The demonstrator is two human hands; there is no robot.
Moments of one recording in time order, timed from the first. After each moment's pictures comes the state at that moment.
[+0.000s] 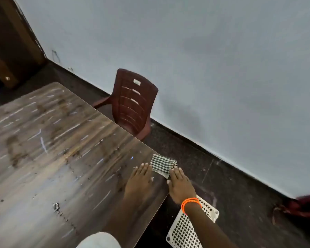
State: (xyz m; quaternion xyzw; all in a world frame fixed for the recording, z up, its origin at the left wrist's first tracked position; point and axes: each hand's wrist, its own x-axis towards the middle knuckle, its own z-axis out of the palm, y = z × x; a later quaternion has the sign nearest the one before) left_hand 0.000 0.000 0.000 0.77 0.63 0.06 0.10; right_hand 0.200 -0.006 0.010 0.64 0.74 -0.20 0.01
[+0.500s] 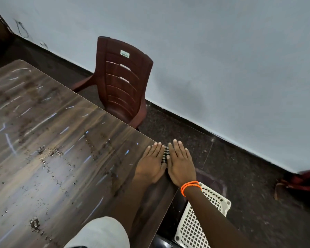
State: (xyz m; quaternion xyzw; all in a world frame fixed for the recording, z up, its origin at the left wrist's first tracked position) left_hand 0.021 0.096 -0.067 0.83 0.53 0.02 0.18; right_hand 0.176 0.075 -0.076 0.67 0.73 -0.09 -0.10
